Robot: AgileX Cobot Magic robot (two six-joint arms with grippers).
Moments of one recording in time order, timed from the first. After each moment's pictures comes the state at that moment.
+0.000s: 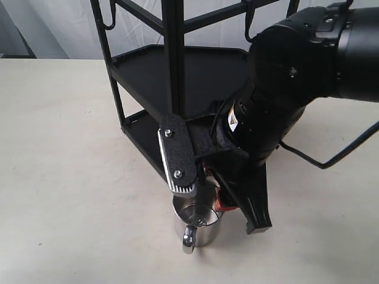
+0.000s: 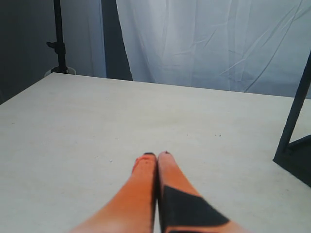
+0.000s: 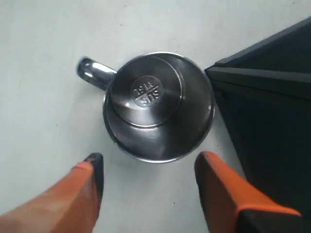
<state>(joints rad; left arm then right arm) 0.17 0.00 0.00 -0.21 0.24 0.14 0.84 1.56 -1.10 0.09 0.96 -1.03</state>
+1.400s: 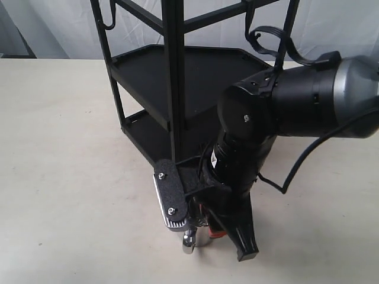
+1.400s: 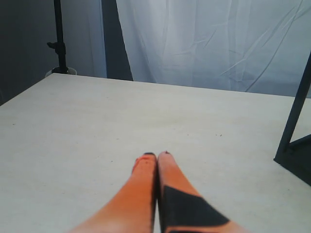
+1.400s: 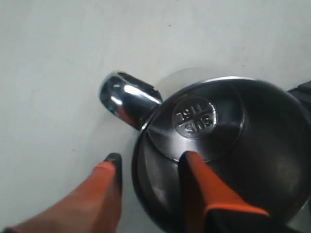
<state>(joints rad) 0.17 0.00 0.00 -0.21 0.24 0.14 0.84 1.74 -1.03 0.19 0.86 -1.15</state>
